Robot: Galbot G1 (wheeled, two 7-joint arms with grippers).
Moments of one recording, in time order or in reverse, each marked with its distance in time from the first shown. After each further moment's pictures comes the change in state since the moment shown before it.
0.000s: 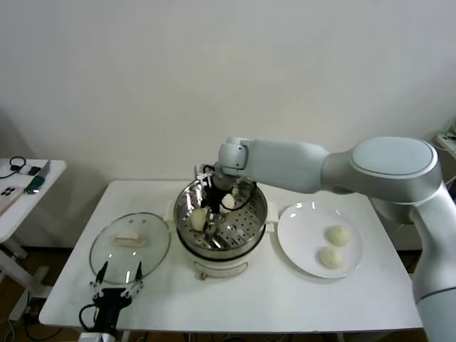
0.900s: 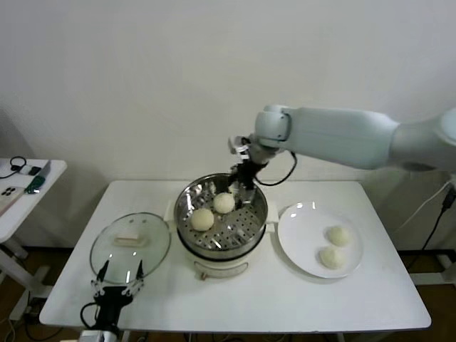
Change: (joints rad) left arm -0.012 -0.002 0.005 -0.004 -0.002 0.010 -0.002; right arm 0.281 -0.357 -0.076 0.298 -0.101 0.072 -0.109
